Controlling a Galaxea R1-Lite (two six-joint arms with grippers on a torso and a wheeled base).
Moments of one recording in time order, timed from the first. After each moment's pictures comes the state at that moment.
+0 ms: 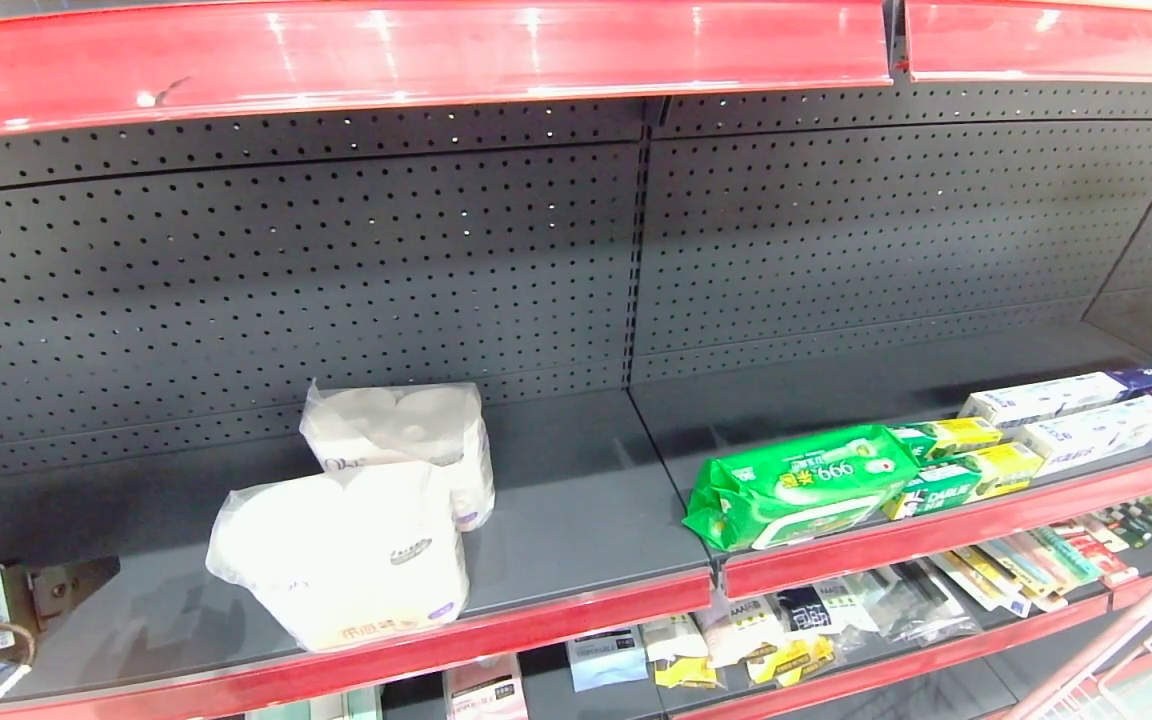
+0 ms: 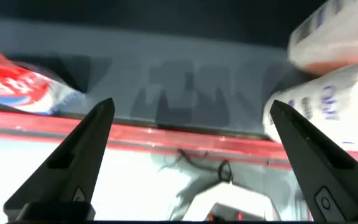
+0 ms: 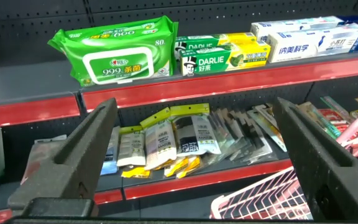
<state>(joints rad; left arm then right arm) 0.23 1.12 -0.47 0.02 0.03 -0.10 0.00 0.00 0.00 0.00 0.00 -0.01</state>
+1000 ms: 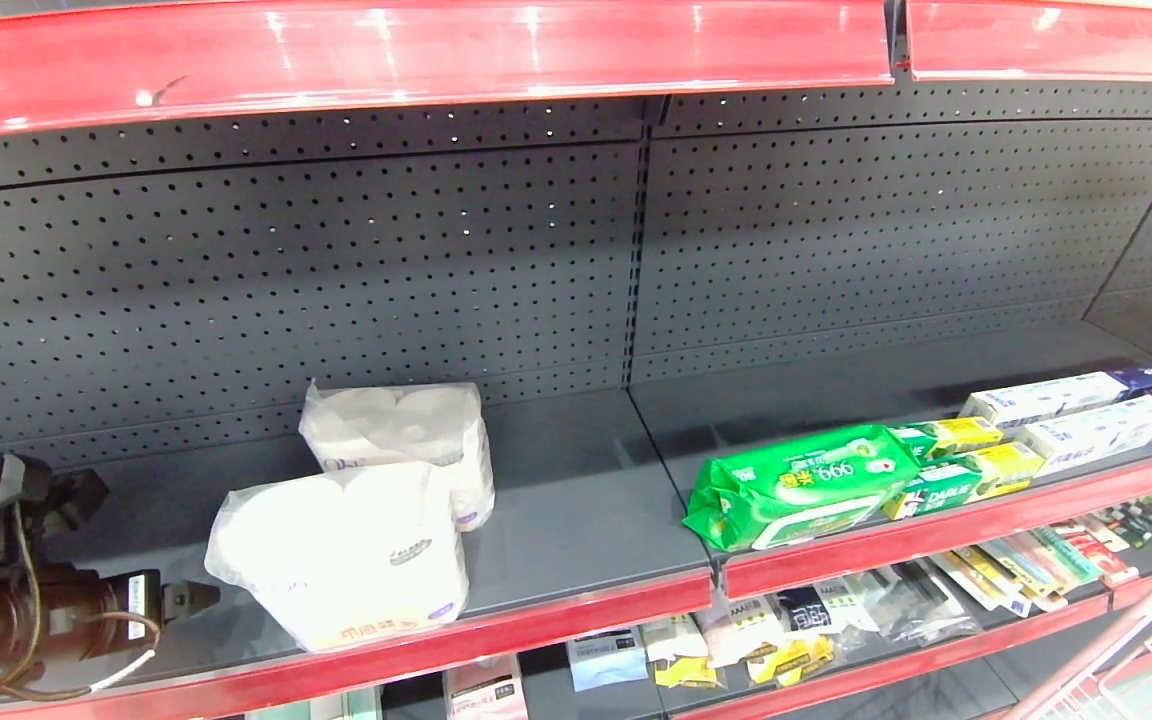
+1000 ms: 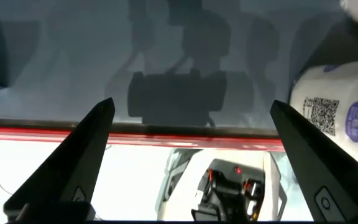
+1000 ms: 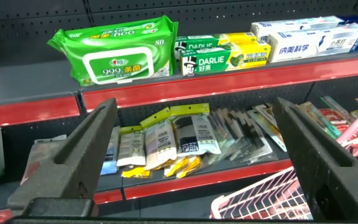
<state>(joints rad) 0.18 1.53 -0.41 -0.20 -0.02 -0.09 0.00 0.00 0.00 0.00 0.00 -0.01</state>
